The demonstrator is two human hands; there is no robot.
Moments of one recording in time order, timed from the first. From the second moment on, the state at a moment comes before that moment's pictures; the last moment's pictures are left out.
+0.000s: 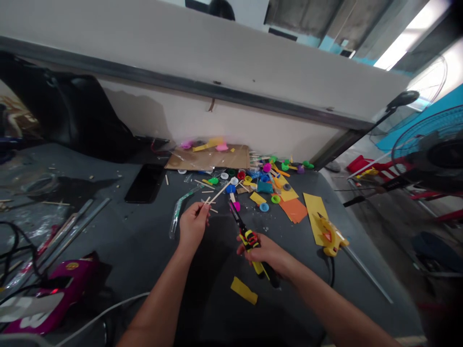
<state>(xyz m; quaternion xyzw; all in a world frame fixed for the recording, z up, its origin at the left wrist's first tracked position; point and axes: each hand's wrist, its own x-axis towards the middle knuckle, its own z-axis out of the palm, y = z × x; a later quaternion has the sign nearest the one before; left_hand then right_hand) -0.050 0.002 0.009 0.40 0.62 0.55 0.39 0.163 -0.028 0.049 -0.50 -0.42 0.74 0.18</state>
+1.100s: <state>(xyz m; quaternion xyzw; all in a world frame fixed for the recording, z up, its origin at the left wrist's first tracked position) -0.052 -0.002 0.016 0.53 0.66 0.48 0.22 0.123 0.002 0.037 -0.51 -0.50 0.70 0.11</state>
